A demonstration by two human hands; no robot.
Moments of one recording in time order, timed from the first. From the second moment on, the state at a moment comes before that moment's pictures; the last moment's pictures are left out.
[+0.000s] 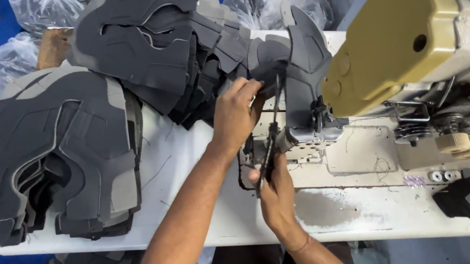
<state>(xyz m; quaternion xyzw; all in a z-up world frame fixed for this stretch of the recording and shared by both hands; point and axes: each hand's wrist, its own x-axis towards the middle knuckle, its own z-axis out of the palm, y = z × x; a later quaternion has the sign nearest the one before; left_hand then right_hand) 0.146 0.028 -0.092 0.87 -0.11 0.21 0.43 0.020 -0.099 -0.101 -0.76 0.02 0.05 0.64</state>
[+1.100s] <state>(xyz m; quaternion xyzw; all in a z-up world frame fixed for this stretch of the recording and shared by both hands) 0.246 0.080 0.031 0.65 -0.09 0.50 0.56 -0.044 -0.222 -0.131 -0.88 -0.05 0.15 0.45</state>
